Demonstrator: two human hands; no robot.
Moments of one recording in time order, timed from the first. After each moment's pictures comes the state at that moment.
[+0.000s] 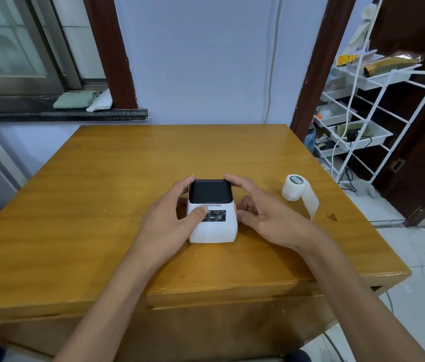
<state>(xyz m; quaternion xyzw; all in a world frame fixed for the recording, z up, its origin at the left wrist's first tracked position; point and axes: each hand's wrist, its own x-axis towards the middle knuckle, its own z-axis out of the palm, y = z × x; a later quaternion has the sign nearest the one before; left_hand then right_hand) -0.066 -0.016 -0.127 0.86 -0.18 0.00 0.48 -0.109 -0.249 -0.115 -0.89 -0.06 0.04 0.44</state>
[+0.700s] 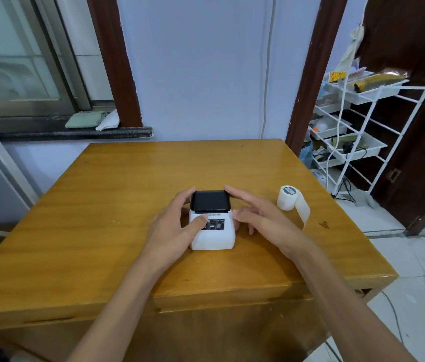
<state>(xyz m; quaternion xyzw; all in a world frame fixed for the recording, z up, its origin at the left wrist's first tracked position) -0.068 -0.014 -0.125 0.85 -0.17 -0.02 0.49 -0.117 -0.244 -0.110 -0.83 -0.03 -0.01 0.55</state>
